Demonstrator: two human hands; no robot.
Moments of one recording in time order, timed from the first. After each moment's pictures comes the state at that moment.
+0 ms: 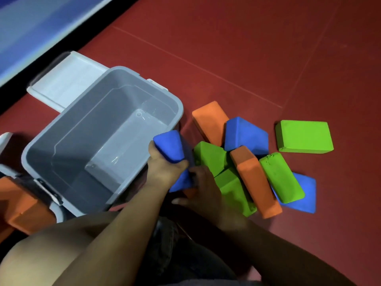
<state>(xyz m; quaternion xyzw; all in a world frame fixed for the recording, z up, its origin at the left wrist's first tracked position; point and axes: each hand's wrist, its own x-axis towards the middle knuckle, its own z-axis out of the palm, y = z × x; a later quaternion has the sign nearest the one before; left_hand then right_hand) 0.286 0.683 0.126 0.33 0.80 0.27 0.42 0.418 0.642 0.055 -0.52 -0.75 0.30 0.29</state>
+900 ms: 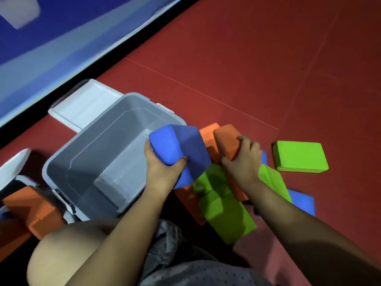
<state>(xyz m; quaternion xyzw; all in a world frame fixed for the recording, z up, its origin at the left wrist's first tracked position) 0.284 0.674 0.188 0.34 0.75 0.41 0.39 0.478 0.732 0.126 -0.76 -0.59 0.17 0.22</state>
